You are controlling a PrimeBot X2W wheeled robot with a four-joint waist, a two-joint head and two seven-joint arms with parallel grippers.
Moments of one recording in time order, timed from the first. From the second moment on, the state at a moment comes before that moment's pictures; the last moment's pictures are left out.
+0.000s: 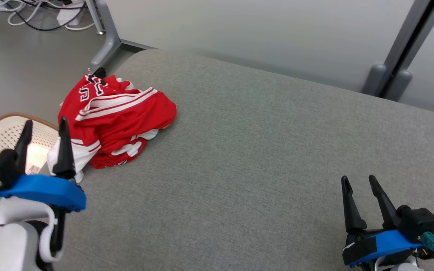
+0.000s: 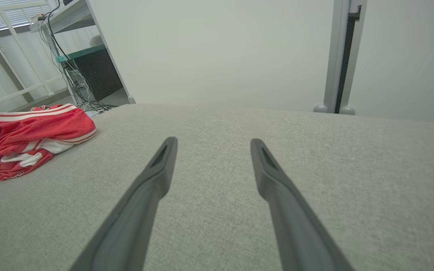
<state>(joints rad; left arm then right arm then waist) -0.19 0.27 -0.06 0.03 -0.34 0.06 0.03 -0.08 -0.05 -0.02 0.29 0.19 0.13 -0.26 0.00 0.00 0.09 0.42</state>
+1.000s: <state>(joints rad) -0.44 0.51 0.11 0.55 -0.51 0.08 0.43 -0.18 -0.05 0.00 0.22 0.11 0.13 -0.23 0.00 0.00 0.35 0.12</state>
